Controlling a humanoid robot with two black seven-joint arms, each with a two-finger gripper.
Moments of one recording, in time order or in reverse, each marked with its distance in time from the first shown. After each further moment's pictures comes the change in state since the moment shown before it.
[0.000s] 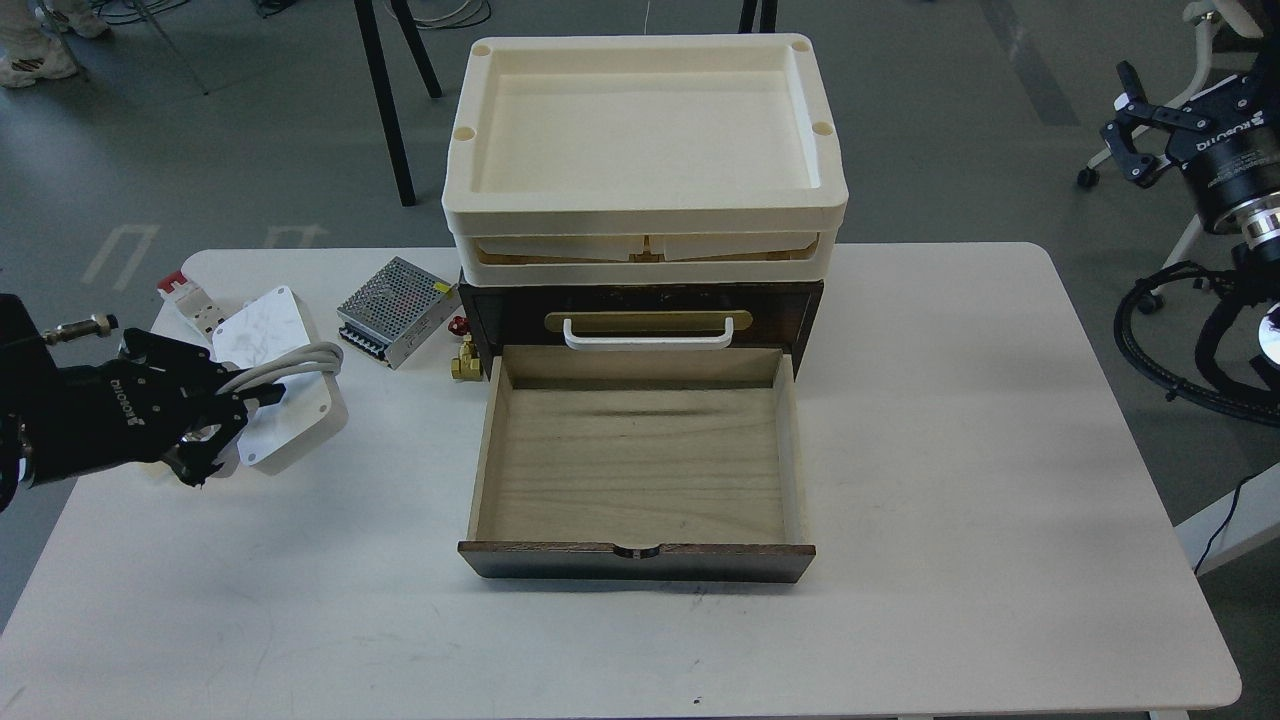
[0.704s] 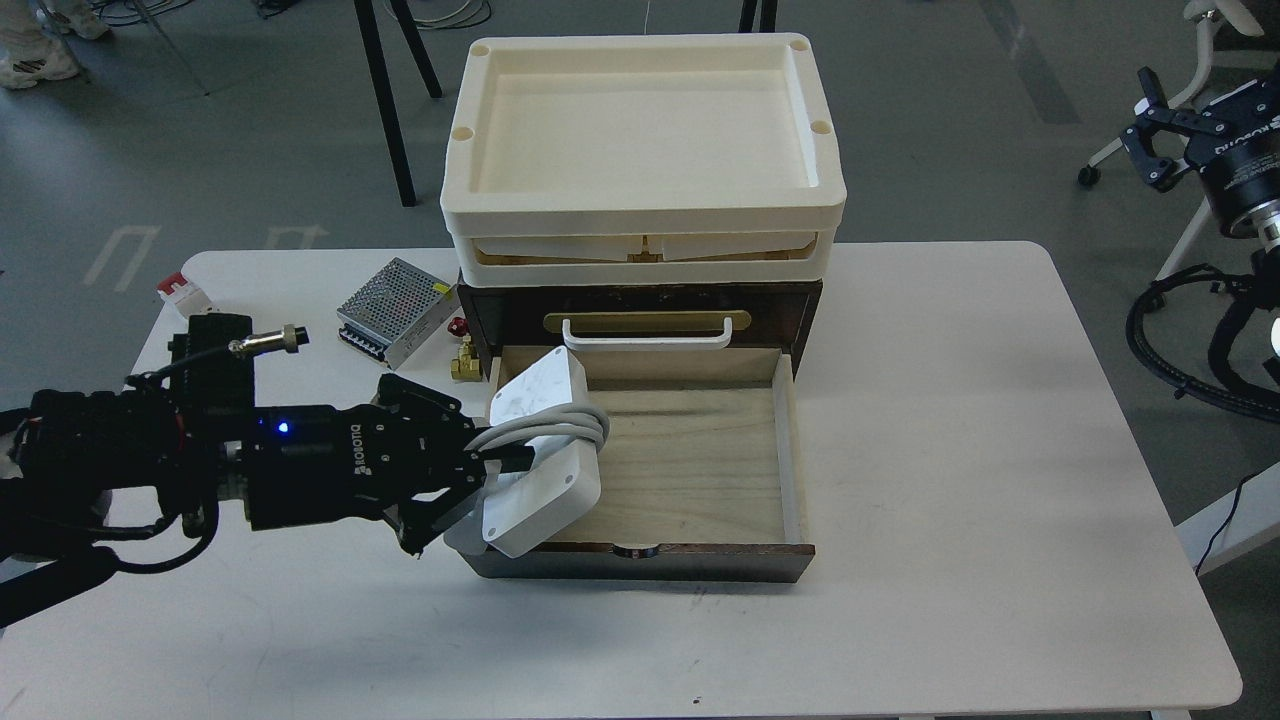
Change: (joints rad) left arm -0.080 -0.335 -0.008 -0.227 -0.096 -0.194 0.000; right arm 0.007 0.001 -0.004 -0.052 -0.002 0.000 -0.003
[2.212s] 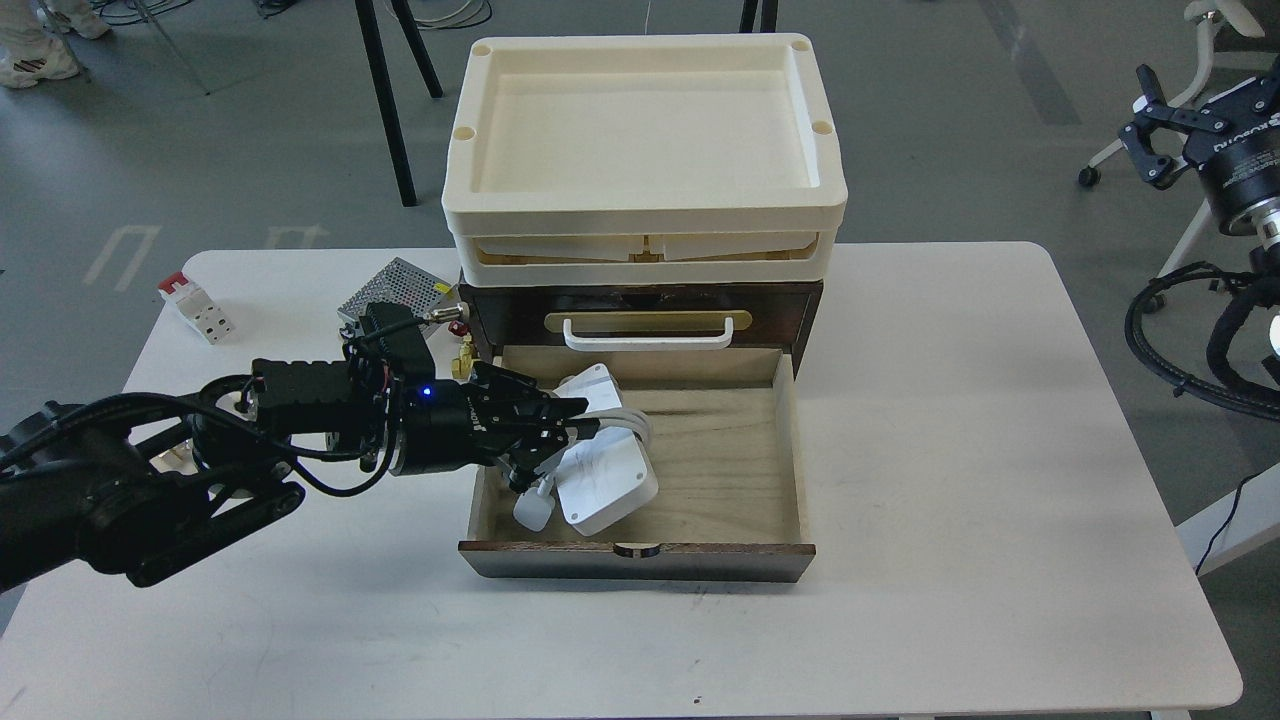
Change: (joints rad) left arm -0.031 -0.389 0.005 0.526 0.059 -0.071 0.000; right arm 0.005 0.001 0.000 0.001 0.000 0.000 0.000
